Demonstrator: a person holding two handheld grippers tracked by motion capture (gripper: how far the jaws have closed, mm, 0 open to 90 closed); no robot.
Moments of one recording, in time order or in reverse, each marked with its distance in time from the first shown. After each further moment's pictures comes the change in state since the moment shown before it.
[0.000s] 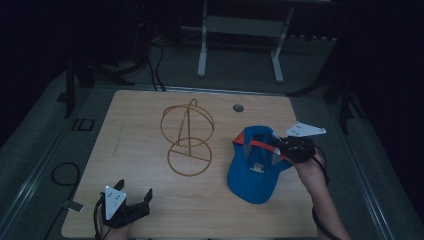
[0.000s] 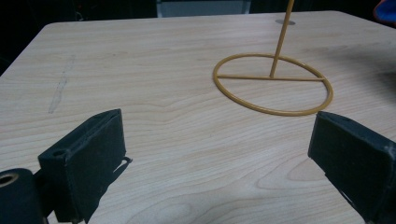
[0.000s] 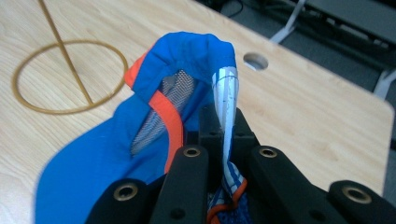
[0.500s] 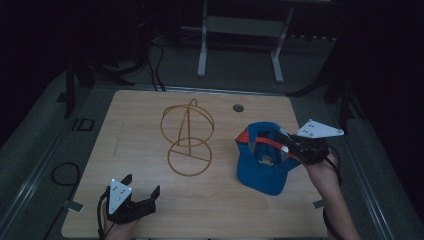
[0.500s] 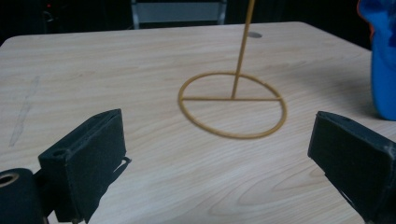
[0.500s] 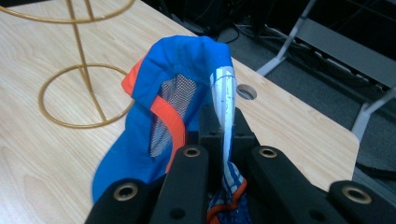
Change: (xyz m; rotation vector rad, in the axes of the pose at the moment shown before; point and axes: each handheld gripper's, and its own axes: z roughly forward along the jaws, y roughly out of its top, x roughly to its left) left arm -0.019 0.042 -0.008 0.000 -0.099 -0.002; right arm 0.007 0.020 -0.045 -0.079 -0.016 -0.068
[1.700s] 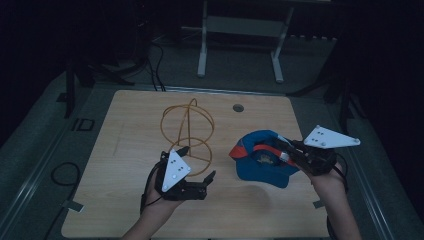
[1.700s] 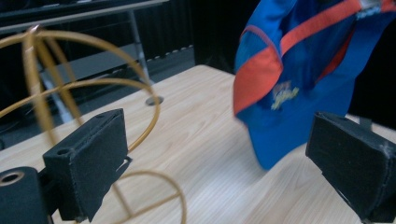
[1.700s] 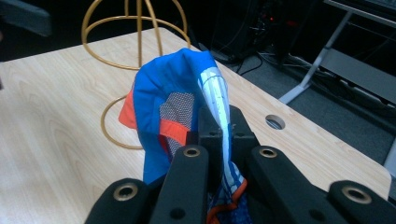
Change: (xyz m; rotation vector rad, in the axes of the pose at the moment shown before) left arm -0.105 0.109 0.035 -0.085 -0.315 0.266; right arm 0.029 0.019 -0.041 -0.104 0.107 -0.002
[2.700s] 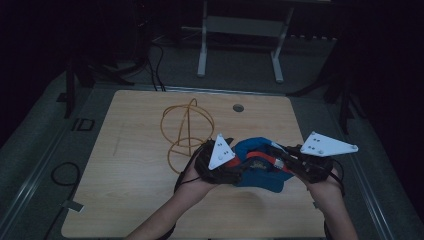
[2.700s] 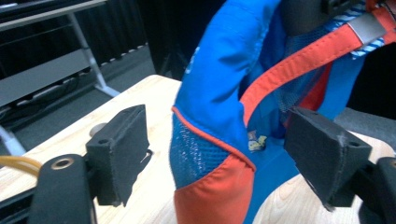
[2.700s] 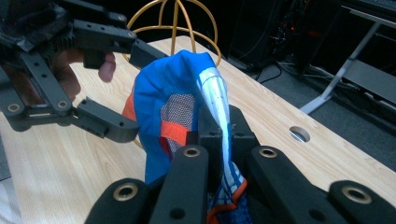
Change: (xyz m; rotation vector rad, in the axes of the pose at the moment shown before) left arm -0.026 0.038 0.071 0.039 -0.170 0.098; right arm 0.019 0.003 -0.004 -0.033 0.077 -0.016
